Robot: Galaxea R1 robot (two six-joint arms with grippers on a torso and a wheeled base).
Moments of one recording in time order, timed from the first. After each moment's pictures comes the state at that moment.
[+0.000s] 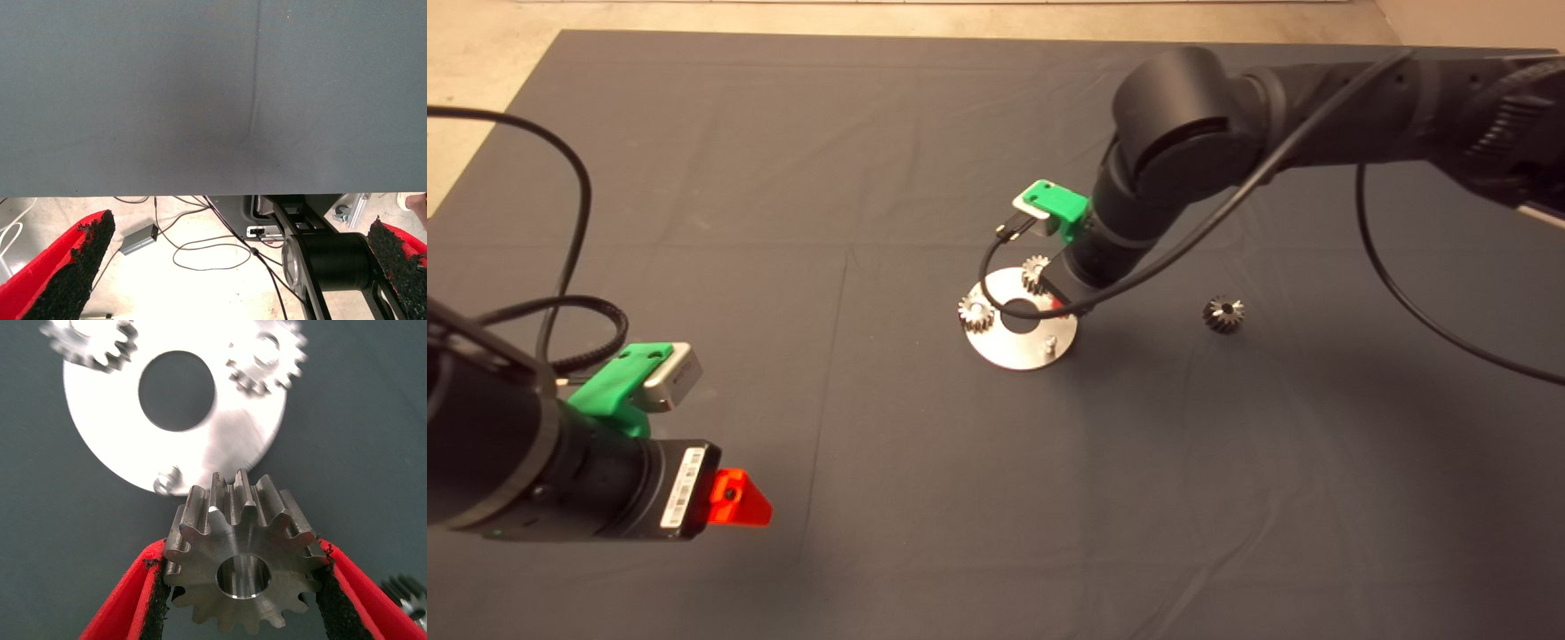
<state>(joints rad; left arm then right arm) -0.59 2.05 -0.38 0.08 1.50 -1.69 0.48 2.75 -1.12 -0.33 -1.53 0.94</state>
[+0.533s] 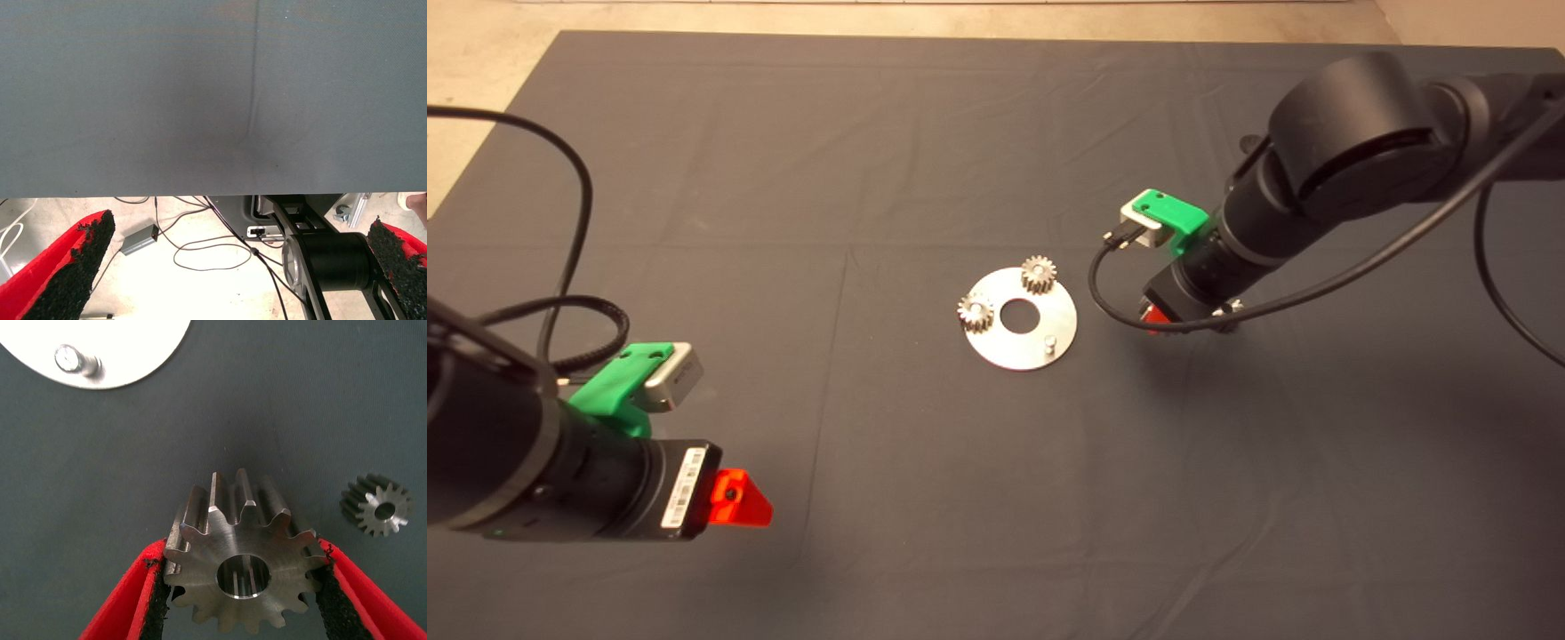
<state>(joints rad) -0.59 2.05 -0.38 0.08 1.50 -1.69 0.49 2.52 -0.93 -0.28 -1.53 0.99</state>
